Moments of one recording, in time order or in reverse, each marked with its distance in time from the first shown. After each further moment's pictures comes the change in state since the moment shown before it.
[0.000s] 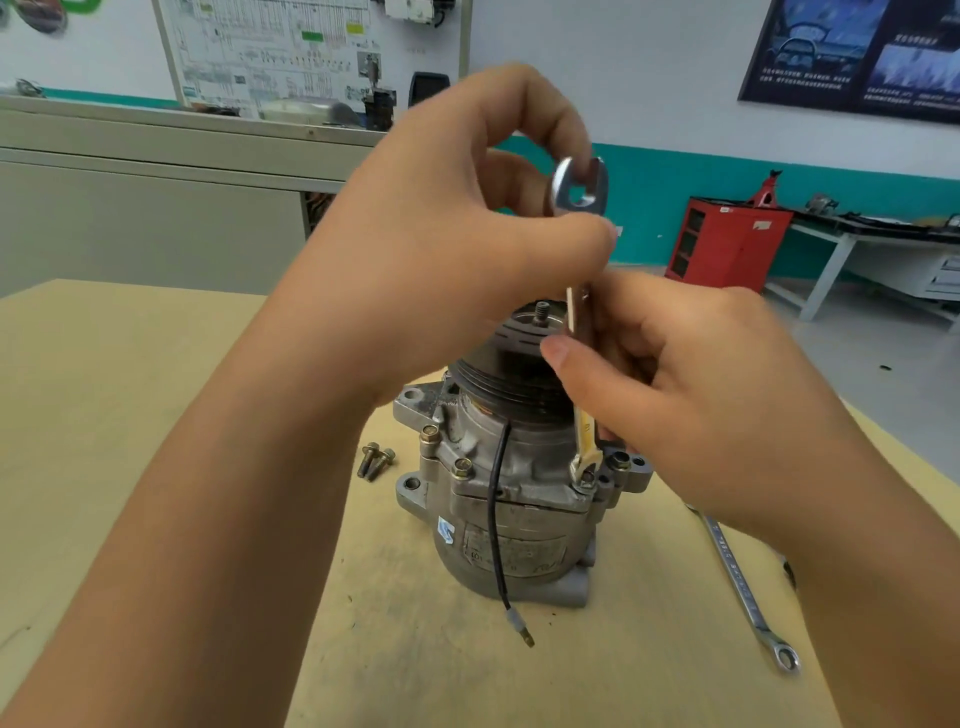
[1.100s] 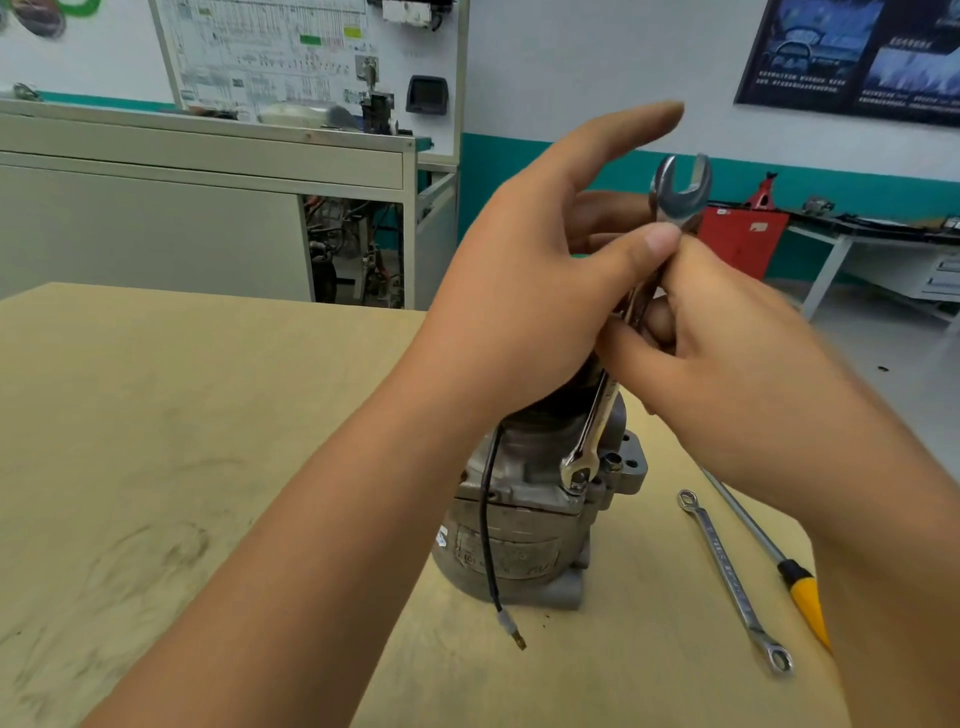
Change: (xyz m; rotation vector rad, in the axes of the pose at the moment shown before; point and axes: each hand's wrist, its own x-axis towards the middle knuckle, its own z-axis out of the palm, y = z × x) left_hand 0.009 -0.015 0.043 -0.212 -0.031 -0.008; right_hand 0.005 0.016 -0.011 -0.014 -0.007 0.119
